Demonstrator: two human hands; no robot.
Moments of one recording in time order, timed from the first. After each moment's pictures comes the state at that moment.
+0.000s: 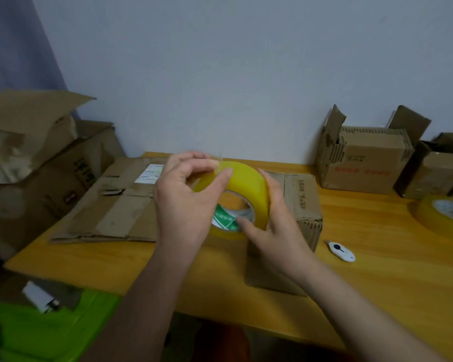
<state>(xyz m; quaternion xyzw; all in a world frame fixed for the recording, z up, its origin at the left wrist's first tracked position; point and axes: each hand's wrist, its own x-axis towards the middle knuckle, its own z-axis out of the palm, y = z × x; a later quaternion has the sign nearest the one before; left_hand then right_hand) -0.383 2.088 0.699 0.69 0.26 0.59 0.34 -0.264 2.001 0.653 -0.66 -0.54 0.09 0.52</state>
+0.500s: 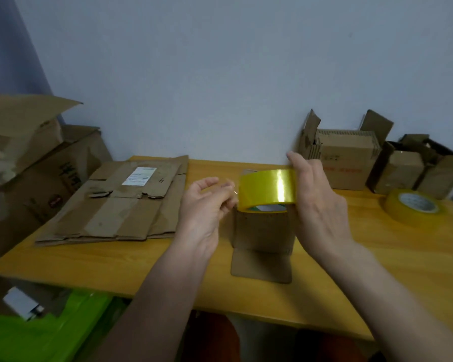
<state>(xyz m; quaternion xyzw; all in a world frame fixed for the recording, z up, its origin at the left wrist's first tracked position) -0.360 2.053 0.691 0.44 0.29 0.42 0.74 -0.232 1.947 0.678 -0.75 -0.49 -0.33 0.28</state>
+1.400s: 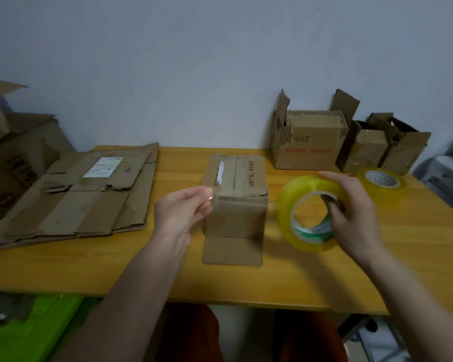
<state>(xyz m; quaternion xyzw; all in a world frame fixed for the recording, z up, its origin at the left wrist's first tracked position) -0.339 2.053 0.654 0.49 0.41 0.36 0.68 -0.151 1.864 0.626 -0.77 -0.43 -0.17 0.45</state>
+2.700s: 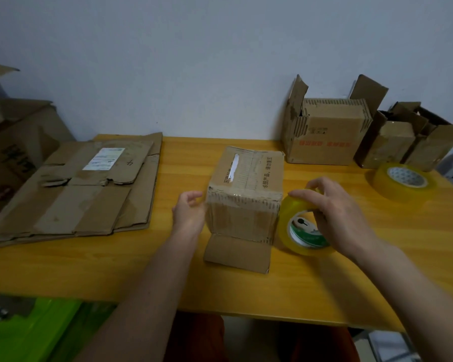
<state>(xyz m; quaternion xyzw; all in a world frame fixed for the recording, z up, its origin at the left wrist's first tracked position) -0.296 2.115 0.588 0.59 0.49 0.29 0.56 -0.138 1.911 0.614 -0.82 -0.52 -0.14 0.19</state>
